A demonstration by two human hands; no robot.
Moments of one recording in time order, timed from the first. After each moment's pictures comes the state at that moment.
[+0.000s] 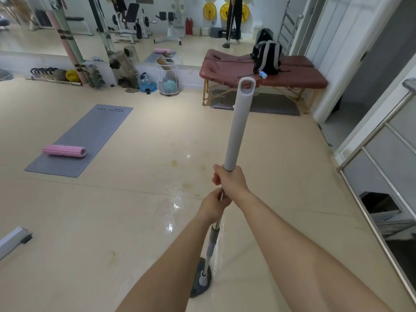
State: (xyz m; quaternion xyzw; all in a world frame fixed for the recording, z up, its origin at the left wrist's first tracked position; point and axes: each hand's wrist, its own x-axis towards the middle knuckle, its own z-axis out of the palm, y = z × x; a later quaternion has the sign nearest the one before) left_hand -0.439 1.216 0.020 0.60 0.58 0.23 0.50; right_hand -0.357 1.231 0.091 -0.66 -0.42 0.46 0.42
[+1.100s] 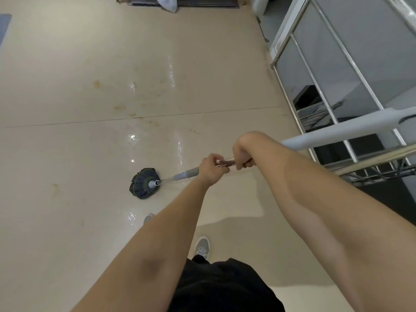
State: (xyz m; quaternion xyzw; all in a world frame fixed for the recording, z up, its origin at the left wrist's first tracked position) left_hand -0.188 0.932 -0.100 0.43 0.59 0.11 0.68; right_hand -0.066 0.967 0.003 -0.67 -0.48 0.36 -0.45
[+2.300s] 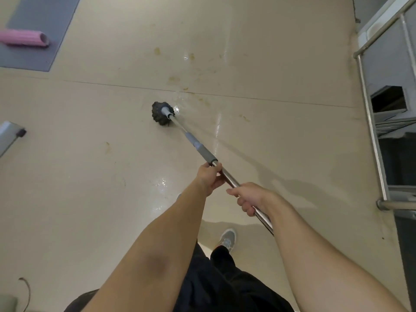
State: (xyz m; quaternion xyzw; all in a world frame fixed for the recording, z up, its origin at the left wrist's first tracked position) left_hand -0.336 0.979 -0.222 0.12 0.61 0.25 0.74; right_hand -0.196 0.926 -0.134 -0.68 -0.23 0.70 0.00
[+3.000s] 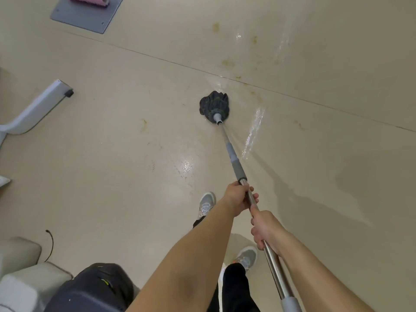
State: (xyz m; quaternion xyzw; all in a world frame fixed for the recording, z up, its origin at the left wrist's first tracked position) left_hand -0.399 1.025 -0.319 -0.06 0.61 0.29 0.73; right_hand -0.300 0.987 -0.243 -0.71 -0.25 0.65 -0.10
